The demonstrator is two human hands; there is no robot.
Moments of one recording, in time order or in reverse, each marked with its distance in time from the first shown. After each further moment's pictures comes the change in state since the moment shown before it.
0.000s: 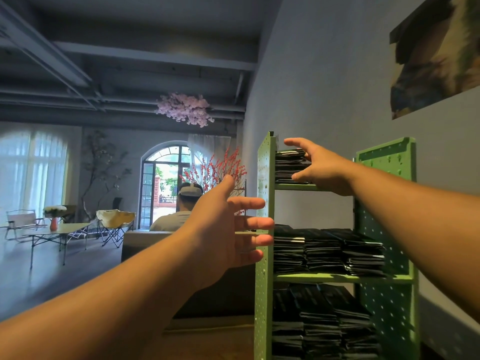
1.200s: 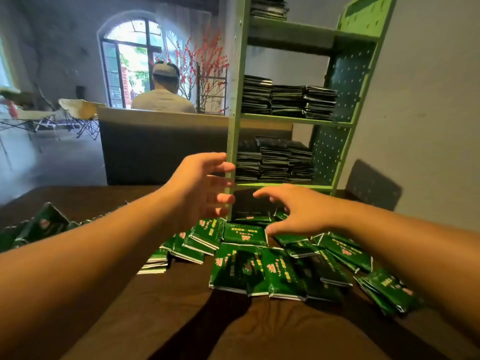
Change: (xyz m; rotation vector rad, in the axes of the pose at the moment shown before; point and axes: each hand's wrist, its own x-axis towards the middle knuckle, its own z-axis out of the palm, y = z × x) left_hand -0.094 -0.184 0.006 0.014 0.019 -0.260; right_hand -0.294 0.101 0.107 -0.592 -0.644 0.137
